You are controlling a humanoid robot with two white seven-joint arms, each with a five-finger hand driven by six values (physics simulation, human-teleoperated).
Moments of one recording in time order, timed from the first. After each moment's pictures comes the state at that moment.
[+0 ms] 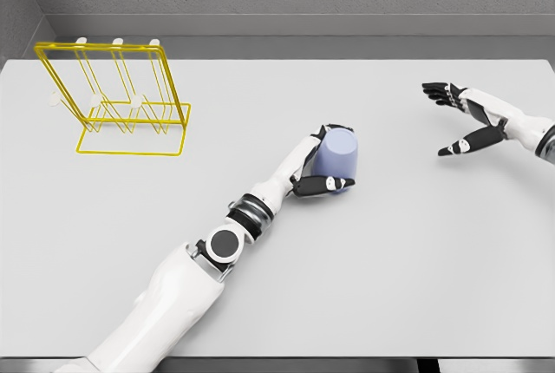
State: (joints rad) left arm -0.36 0.00 -0.68 -1.20 0.04 -0.17 0.02; right arm -0.83 -0.67 0.98 -0.58 -0.64 -0.61 0.61
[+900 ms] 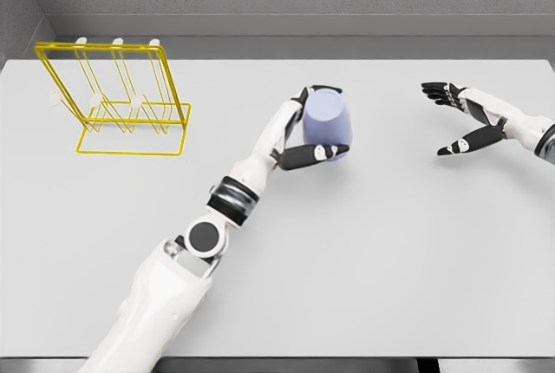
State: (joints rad) left arm -0.29 0.00 -0.54 -1.45 0.03 -0.17 0.01; right arm -0.83 -0.67 0.98 -0.58 -0.64 -0.61 0.61
